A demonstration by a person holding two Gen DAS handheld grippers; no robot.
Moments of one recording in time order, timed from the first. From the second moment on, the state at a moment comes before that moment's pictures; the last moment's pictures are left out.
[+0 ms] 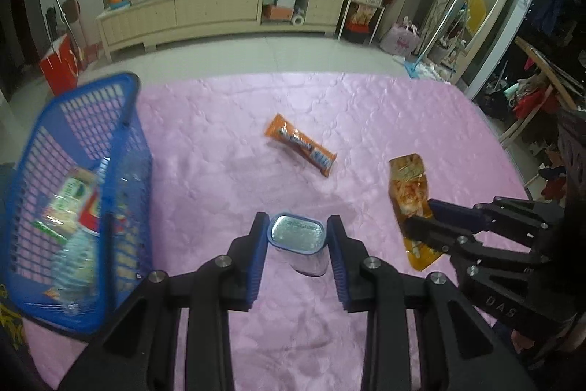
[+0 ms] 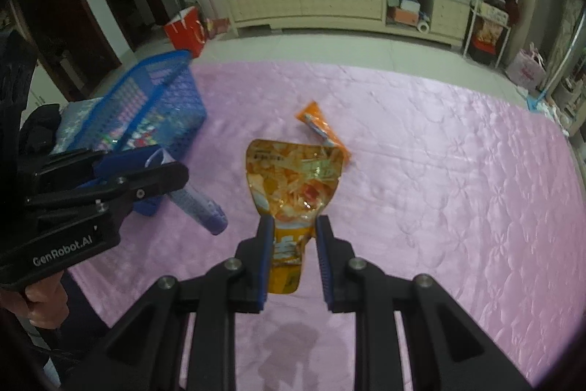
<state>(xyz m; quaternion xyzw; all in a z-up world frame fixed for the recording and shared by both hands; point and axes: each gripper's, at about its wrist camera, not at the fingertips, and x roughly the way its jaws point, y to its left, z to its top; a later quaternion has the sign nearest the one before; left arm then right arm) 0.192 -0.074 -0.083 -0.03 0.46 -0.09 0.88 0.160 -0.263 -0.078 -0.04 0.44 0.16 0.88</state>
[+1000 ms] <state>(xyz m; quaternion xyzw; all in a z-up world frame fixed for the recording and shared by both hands) 0.141 0.111 -0.031 -0.07 0.41 0.03 0.91 0.173 -0.086 -0.037 -0.08 0.39 0.27 0.87</state>
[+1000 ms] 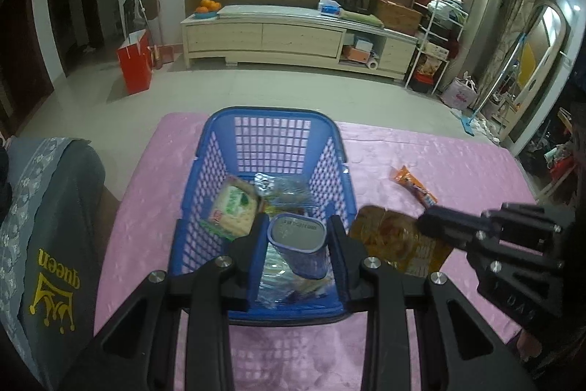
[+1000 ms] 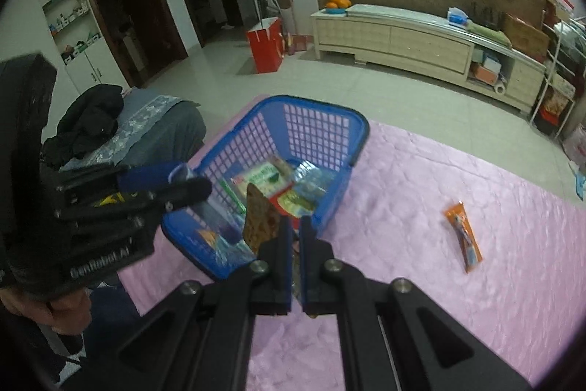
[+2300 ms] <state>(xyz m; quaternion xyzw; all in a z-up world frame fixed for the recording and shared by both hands) 0.143 0.167 -0.066 -0.09 0.45 0.03 0.89 0.195 -0.018 -0.074 -0.16 0.44 0.23 0.85</state>
